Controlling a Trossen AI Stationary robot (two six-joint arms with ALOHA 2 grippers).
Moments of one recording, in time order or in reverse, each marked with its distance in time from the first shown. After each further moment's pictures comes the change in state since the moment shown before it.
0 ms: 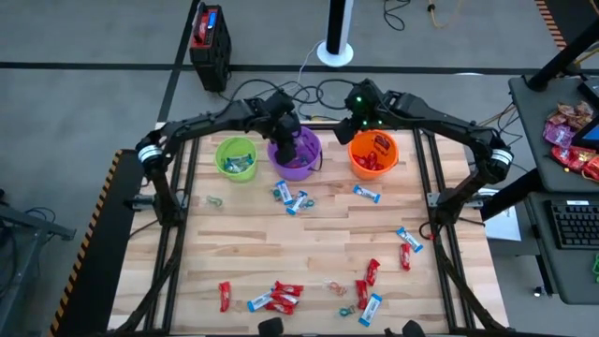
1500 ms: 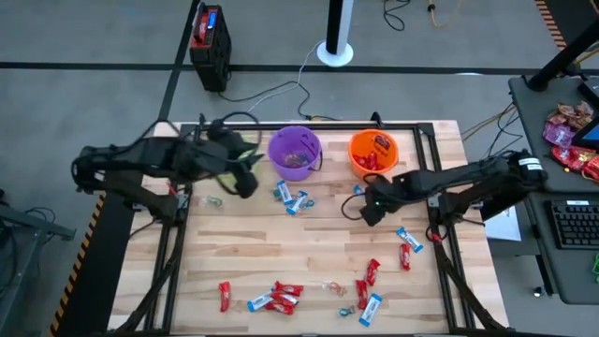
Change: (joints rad) left arm -0.663 -0.574 0.006 -0.201 -0.820 -0.477; right arm 0.600 -0.313 -0.742 -0.008 0.037 0.746
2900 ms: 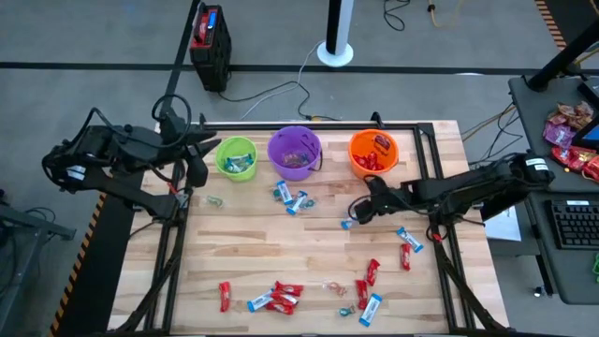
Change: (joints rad) left arm -0.034 -0.257 -0.002 -0.142 -0.053 -0.034; right arm 0.029 -0.072 -0.214 0.540 0.050 0.044
